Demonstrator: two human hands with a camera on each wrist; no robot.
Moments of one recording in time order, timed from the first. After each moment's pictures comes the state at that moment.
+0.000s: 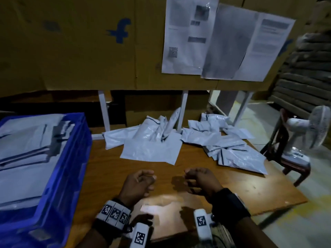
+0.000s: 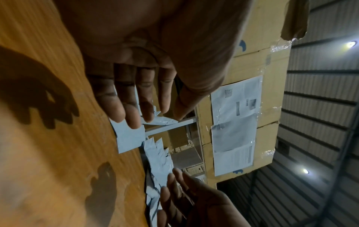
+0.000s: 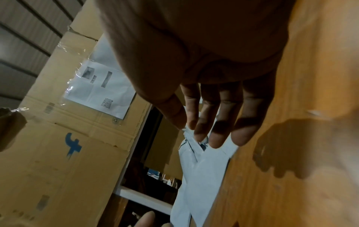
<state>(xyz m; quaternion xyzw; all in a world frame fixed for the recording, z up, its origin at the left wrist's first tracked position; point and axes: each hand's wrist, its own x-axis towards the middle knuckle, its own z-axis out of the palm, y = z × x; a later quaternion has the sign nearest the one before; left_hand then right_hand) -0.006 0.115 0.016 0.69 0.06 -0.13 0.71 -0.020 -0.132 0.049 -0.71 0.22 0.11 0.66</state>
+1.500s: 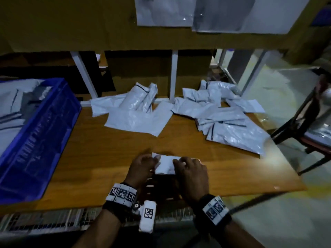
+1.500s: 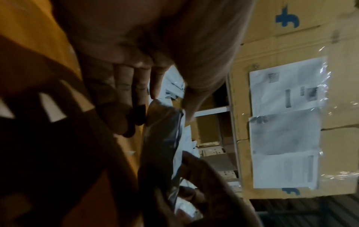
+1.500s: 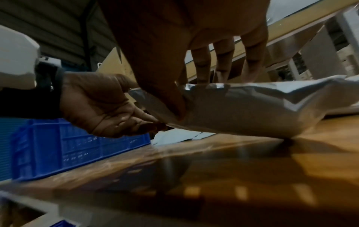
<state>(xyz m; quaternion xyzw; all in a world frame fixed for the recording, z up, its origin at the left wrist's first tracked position) -0.020 -0.039 -0.038 0.68 0.20 -0.11 0.69 -0.052 -0.234 -0.036 -0.99 -0.13 -0.03 0.10</state>
